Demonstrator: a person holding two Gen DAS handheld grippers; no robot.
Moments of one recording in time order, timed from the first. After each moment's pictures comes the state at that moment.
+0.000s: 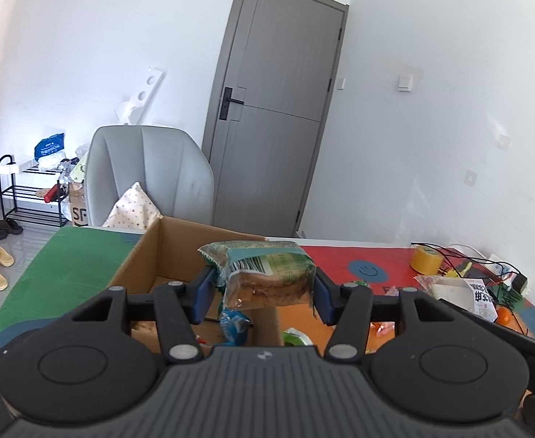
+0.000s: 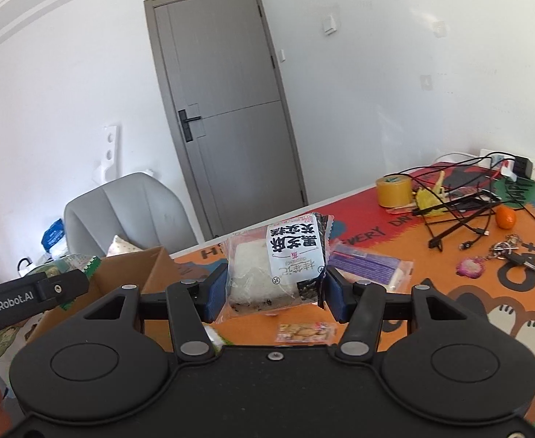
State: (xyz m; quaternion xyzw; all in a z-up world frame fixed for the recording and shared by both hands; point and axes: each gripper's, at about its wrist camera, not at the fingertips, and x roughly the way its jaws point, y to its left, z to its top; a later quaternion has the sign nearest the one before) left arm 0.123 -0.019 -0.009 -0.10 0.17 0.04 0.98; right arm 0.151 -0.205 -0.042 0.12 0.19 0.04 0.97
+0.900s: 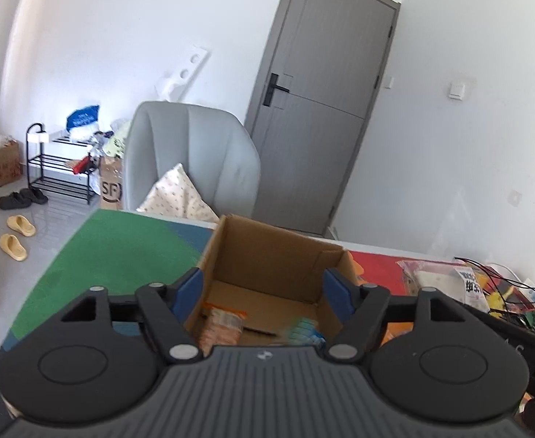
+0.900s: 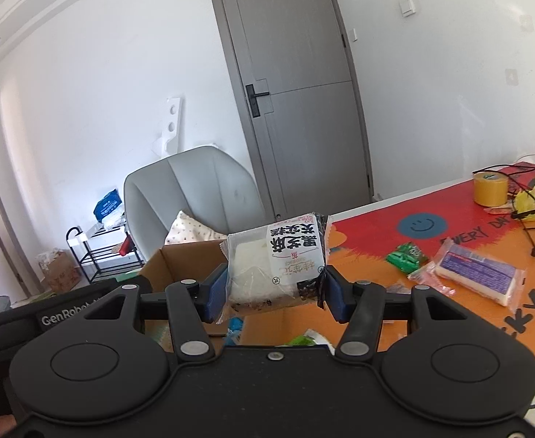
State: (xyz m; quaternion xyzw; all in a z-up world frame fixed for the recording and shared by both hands) left arm 0.153 0.056 -0.019 -0.14 0.20 0.09 0.97; right arm 0.194 -0.122 -0.034 0.10 0.21 0.14 0.96
